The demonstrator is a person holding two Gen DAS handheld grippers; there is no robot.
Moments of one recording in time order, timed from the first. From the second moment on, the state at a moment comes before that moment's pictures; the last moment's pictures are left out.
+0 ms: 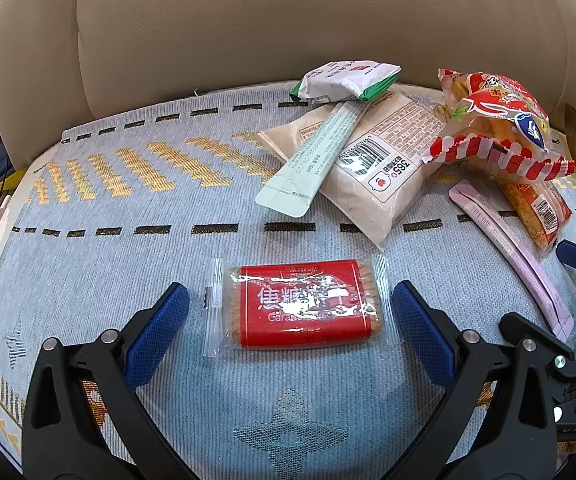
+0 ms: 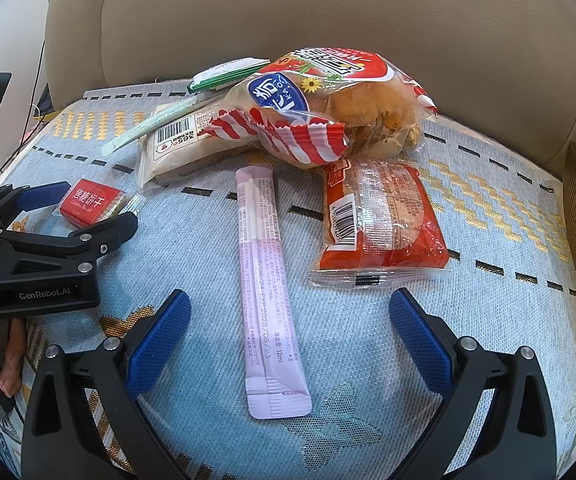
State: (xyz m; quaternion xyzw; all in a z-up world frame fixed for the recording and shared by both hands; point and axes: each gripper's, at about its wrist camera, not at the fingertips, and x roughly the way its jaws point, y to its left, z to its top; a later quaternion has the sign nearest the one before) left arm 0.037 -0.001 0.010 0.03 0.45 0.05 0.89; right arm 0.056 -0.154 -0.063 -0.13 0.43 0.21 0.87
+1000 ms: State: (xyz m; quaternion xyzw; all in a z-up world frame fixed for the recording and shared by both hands) left arm 0.020 0.007 0.021 0.01 0.43 0.05 0.90; right arm 0.040 -0.134 -0.054 -0.19 0.39 0.25 0.87
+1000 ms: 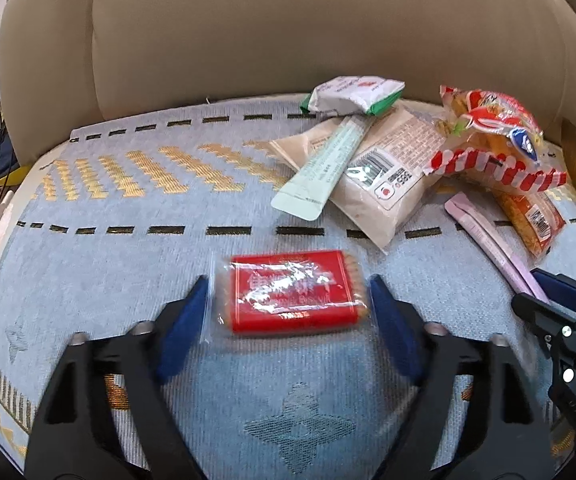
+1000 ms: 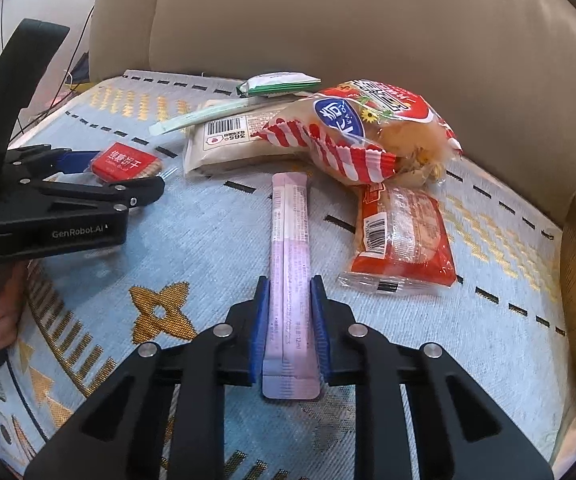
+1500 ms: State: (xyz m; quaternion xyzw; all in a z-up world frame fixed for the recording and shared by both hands) left arm 0.019 0.009 0.022 0.01 0.42 0.06 0.90; right arm 0.032 -0.149 -0.050 -0.18 0.40 0.25 0.86
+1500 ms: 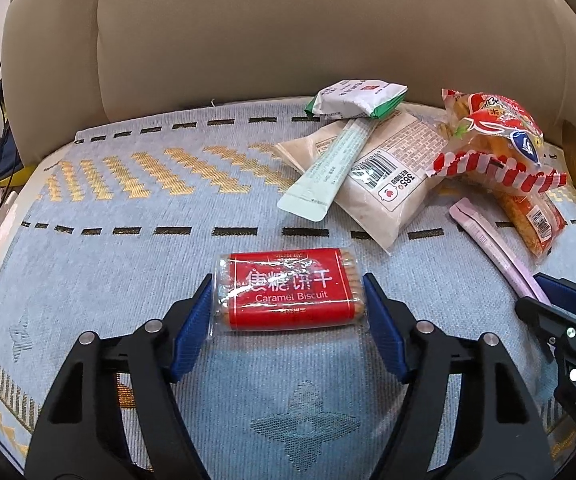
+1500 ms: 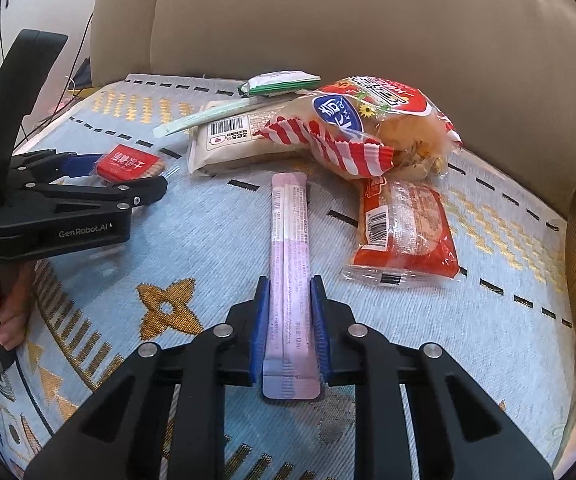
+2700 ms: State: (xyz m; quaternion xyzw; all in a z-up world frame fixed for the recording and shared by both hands) left arm -0.001 -0.037 0.101 0.05 0.35 -0.02 0.94; right arm 0.037 -0.209 0.082 -0.04 0.28 0.23 0.93
